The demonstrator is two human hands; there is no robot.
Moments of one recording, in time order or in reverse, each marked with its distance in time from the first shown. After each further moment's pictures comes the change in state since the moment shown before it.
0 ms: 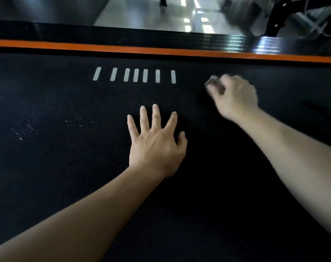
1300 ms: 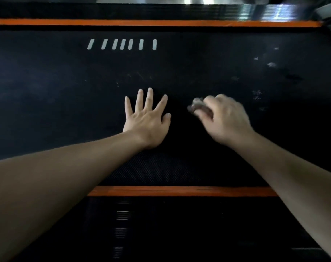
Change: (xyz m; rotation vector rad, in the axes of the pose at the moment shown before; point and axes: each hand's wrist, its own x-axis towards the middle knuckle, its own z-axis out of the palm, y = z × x) left_hand -0.079 0.052 0.007 0.112 -0.167 -0.012; right_hand -0.188 0.048 -0.070 0.134 -0.139 -0.219
